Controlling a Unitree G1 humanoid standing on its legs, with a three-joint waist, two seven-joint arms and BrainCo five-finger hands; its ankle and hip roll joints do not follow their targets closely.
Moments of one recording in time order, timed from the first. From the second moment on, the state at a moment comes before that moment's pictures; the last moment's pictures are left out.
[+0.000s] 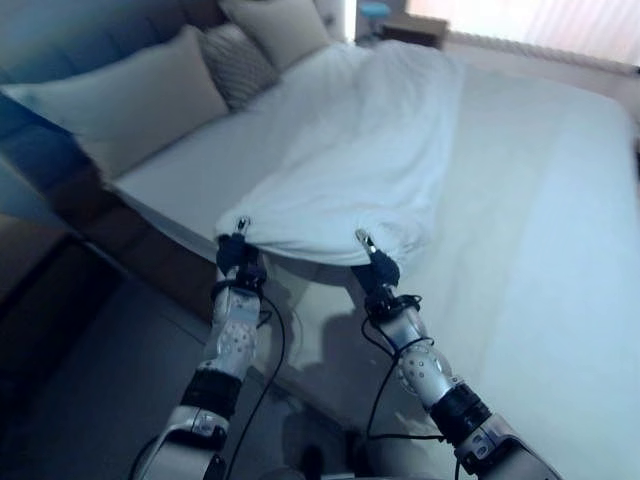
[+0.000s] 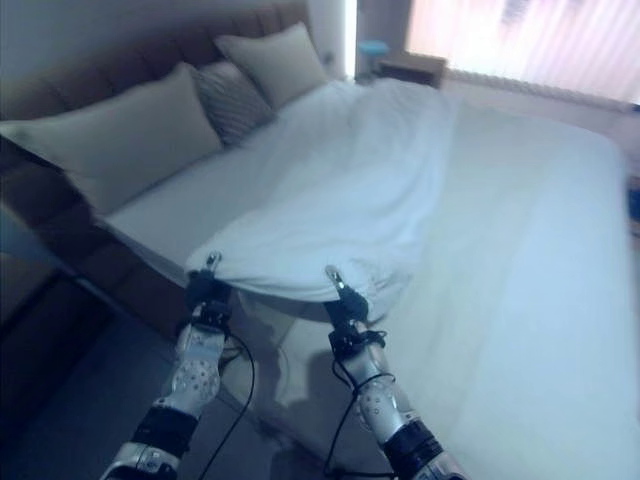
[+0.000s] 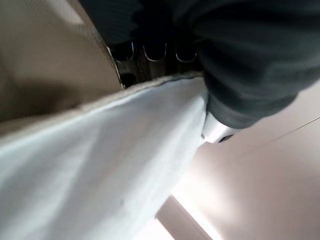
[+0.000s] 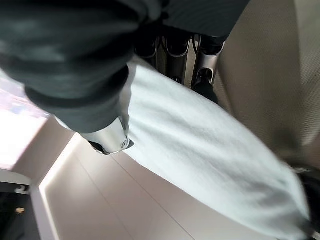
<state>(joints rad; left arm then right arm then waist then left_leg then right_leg) -0.27 0.12 -0.11 0.34 -1.07 -0.29 0.23 -0.36 -0.14 0.49 0.35 1.13 -0.23 -0.12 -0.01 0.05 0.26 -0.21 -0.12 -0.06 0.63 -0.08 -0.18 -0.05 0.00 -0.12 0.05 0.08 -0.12</state>
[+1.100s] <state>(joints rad) -0.18 0.22 -0.04 0.30 -0.95 -0.31 0.34 -0.32 -0.06 0.68 0.41 1.13 -0.17 -0.12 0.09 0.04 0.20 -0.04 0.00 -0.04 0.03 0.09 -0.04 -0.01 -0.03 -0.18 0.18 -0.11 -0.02</state>
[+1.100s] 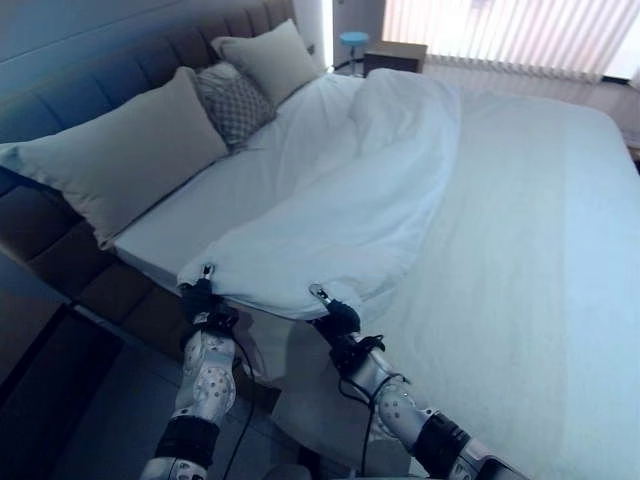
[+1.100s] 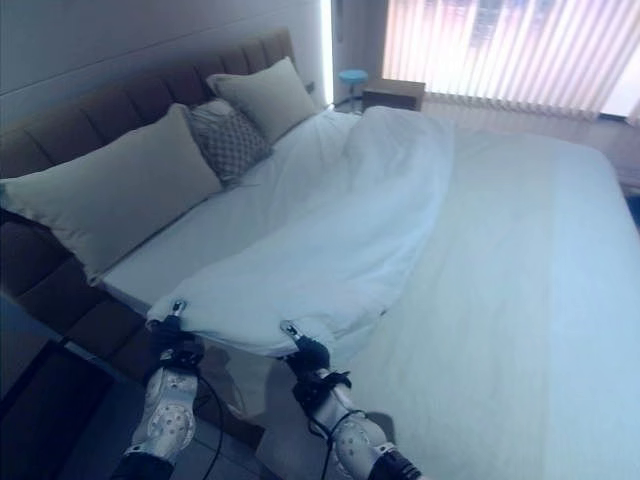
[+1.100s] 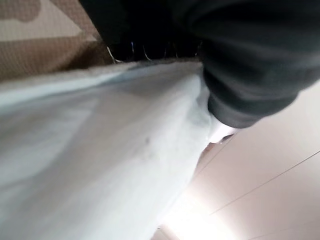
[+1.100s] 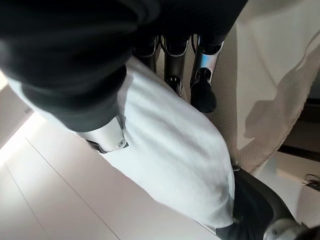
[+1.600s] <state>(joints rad) -0.16 0.24 -0.02 0.22 -0.88 -0.35 0.39 -0.29 -0.07 0.70 0.30 1.04 -0.18 -0.10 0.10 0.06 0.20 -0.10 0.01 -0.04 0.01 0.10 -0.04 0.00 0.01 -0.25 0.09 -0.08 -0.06</state>
